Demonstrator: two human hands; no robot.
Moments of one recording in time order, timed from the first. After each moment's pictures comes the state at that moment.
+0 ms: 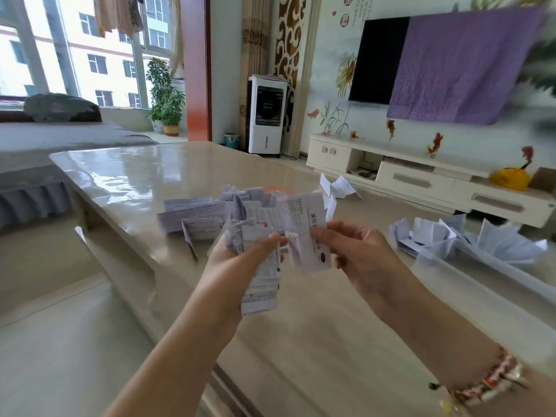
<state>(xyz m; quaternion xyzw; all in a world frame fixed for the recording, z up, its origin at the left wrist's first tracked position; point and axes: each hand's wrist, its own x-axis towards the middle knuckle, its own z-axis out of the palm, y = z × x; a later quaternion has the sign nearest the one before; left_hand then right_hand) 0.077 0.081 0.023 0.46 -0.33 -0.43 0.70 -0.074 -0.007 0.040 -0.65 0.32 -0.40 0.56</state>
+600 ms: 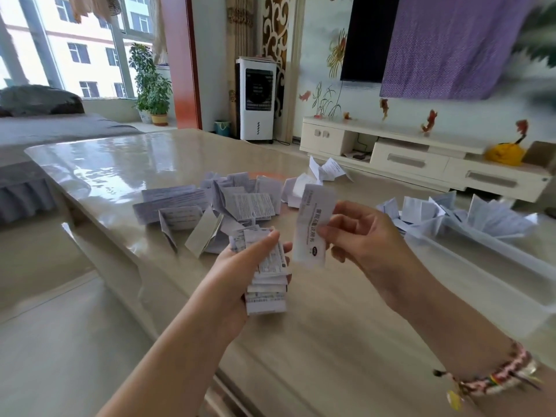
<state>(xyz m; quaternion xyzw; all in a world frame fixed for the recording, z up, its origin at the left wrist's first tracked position) 0.054 0.065 0.013 0.48 -0.27 -0.55 0.63 -0.103 -0.006 0.042 -0.69 0.30 -0.42 0.51</state>
